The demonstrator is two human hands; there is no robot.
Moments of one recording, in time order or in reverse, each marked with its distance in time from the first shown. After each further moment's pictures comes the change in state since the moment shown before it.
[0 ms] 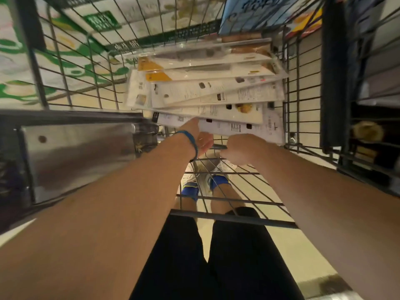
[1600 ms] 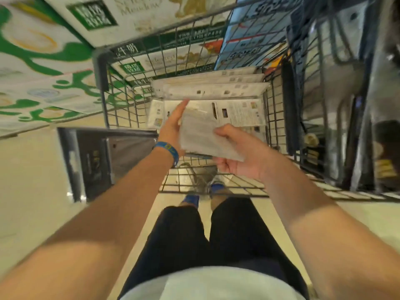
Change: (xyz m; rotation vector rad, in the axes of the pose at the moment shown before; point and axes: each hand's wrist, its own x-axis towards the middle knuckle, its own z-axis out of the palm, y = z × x) left_hand -0.137 0.047 -0.046 0.224 -0.357 0.522; right_hand -0.164 -0.035 -0.065 1.741 -0.228 -0.189
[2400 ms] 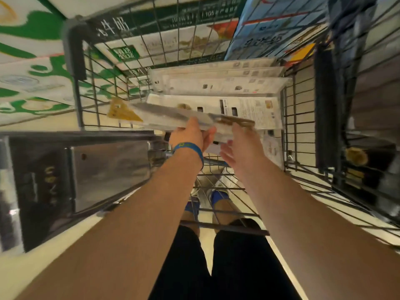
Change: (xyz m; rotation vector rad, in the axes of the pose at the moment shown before) left_hand 0.062 -0.044 0.035 -0.321 0.553 -0.131; right_hand 0.121 0.027 -0.028 0.126 0.714 -0.154
